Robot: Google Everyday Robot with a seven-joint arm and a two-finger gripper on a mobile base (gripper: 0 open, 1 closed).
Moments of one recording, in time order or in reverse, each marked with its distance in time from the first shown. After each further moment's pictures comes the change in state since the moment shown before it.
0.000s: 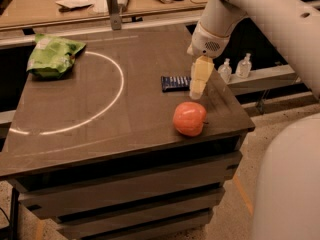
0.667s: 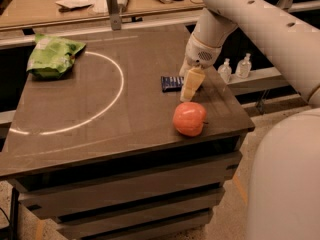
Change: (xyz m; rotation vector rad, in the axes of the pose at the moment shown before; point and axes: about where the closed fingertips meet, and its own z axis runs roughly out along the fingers) arm -0.005 0.005 0.034 -0.065 -0.015 0.010
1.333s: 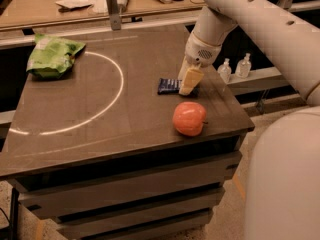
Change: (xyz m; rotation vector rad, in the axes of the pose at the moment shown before) arm -0.001 0.001 -0.003 -0.011 0.000 0.000
